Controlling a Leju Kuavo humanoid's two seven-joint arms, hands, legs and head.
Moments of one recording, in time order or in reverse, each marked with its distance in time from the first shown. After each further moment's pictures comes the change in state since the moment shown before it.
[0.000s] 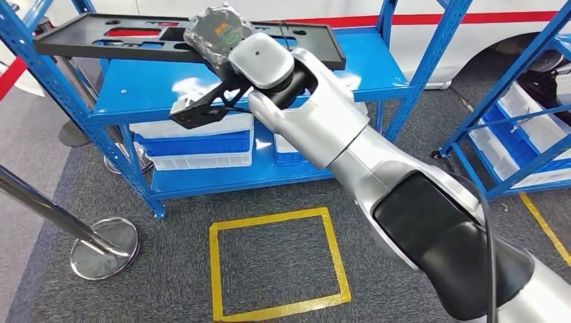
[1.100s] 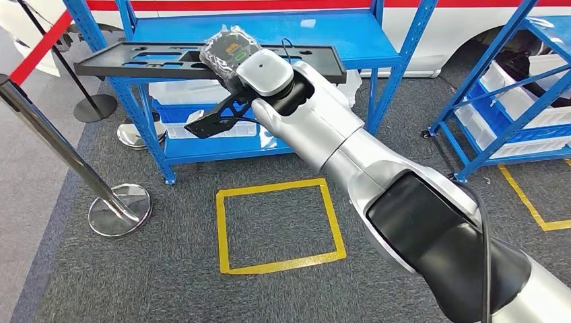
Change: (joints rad) left arm 0.002 0.002 0.022 0.000 -0.020 0.007 0.017; right arm -0.004 0.007 0.013 0.166 -0.007 -0.042 -0.029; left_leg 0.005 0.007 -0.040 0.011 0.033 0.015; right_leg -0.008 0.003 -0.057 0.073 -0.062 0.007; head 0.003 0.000
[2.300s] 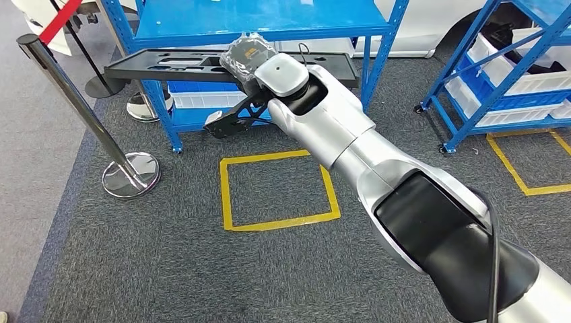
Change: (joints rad) left arm 0.008 0.015 0.018 -0.002 -0.049 0.014 0.019; right arm 0.007 -0.037 0.000 0.047 -0.007 -0.016 -0.022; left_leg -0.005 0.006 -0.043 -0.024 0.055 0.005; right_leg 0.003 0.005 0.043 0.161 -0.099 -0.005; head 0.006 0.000
